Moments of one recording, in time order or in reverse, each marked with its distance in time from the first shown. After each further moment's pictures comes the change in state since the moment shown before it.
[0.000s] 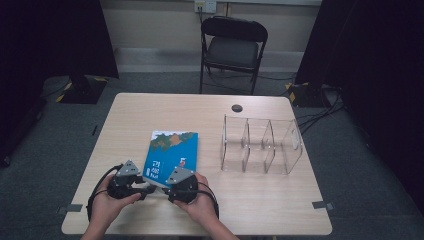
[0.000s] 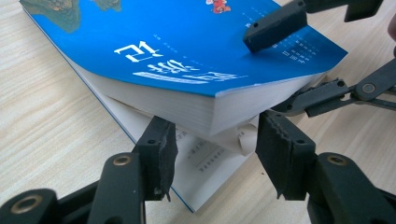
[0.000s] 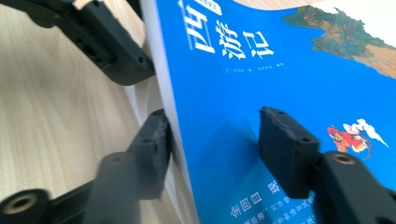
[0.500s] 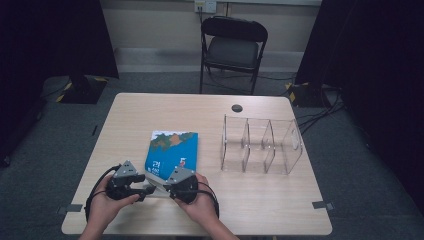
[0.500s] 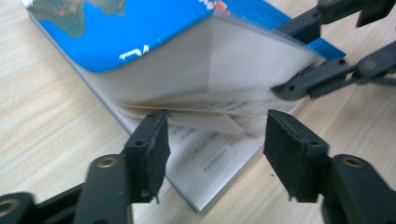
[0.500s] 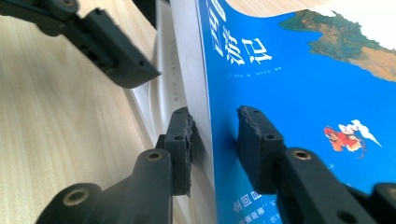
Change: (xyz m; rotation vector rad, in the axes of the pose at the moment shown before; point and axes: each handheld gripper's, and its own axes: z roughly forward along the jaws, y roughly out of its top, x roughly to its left) left arm 0.003 -0.007 -0.003 -0.025 -0.002 -0.011; right arm 0.001 0.003 -0.006 -0.003 -0.007 0.009
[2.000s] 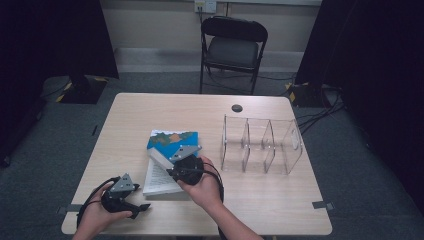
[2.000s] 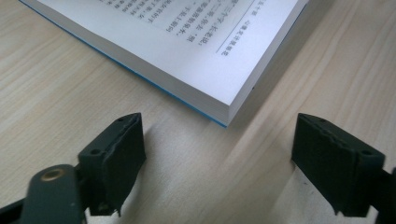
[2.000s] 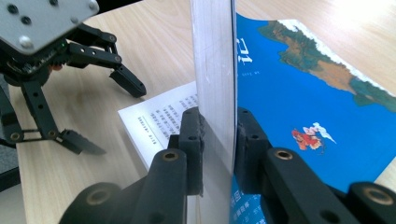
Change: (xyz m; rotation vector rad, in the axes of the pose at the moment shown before) left arm 0.006 -0.038 0.008 0.089 -0.065 0.149; right arm -0.032 0.049 -0.039 0.054 0.038 0.146
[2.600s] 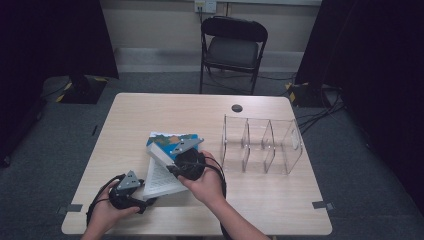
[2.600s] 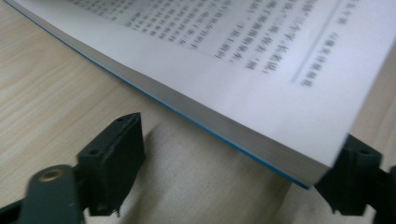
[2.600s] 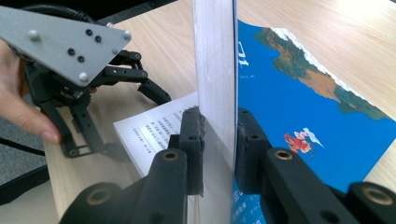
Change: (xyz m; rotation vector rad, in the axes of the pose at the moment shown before) left arm 0.000 0.008 0.015 -0.073 0.058 -0.011; right arm -0.002 0.018 -0.020 0.014 0.029 0.021
